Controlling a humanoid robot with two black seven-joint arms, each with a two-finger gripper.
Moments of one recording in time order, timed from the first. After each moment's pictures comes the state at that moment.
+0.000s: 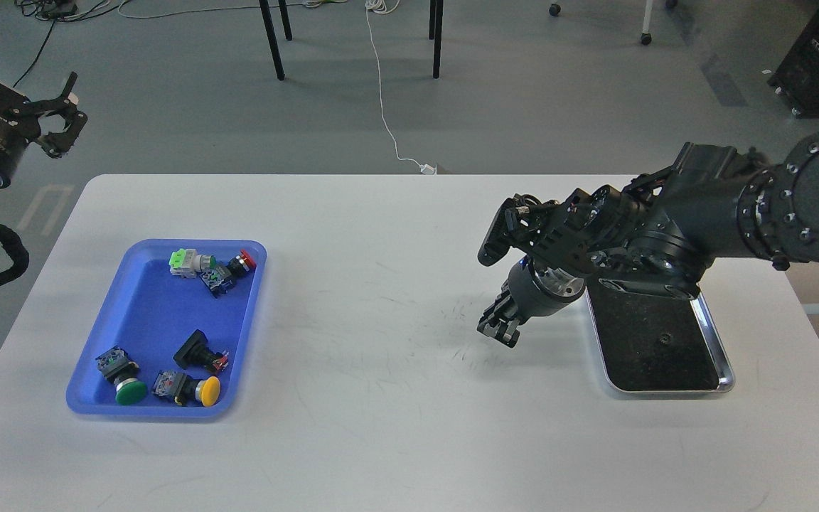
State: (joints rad) left arm -0.61 0.64 -1.05 -0.83 -0.14 -0.44 -0.20; right arm 1.68 -0.02 -1.07 1.01 -1.13 0.14 0.49
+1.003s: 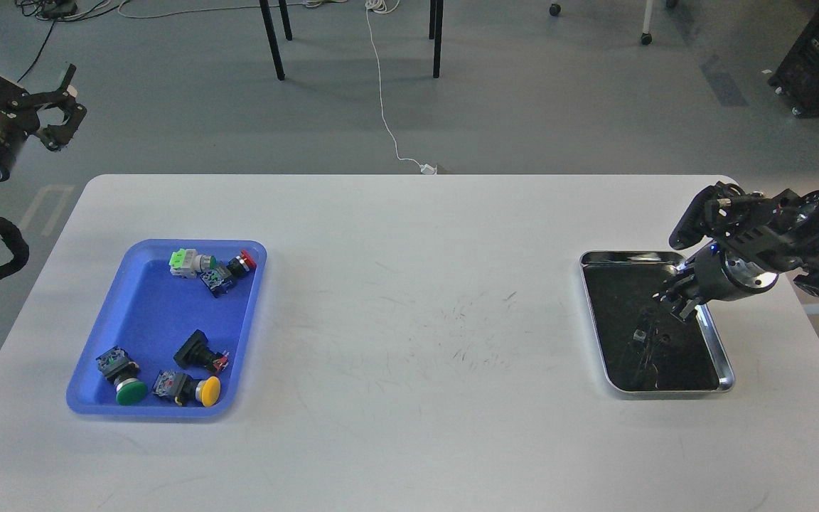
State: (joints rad) left arm -0.63 0.64 -1.05 -0.83 -0.14 -0.43 -0.20; right arm 1.43 -0.42 -1.09 0.80 -1.38 0.05 0.49
